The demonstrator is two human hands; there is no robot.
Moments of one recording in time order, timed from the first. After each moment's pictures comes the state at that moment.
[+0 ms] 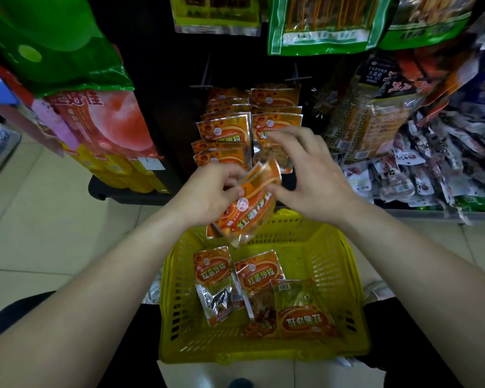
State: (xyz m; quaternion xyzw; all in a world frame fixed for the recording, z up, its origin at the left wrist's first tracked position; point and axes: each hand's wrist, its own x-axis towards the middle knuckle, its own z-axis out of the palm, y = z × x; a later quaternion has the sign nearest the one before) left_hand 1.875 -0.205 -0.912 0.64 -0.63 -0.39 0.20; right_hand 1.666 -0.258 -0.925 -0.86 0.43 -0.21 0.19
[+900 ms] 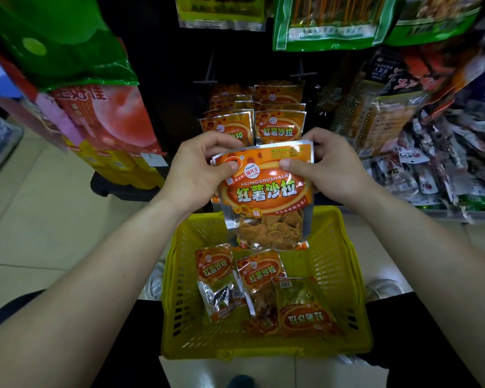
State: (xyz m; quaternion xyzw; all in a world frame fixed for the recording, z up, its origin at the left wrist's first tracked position) left_hand 1.883 -0.205 -0.902 0.63 -0.52 -0.39 0.42; right_hand 1.656 -0.272 -0.923 -0.66 0.48 -0.30 0.49
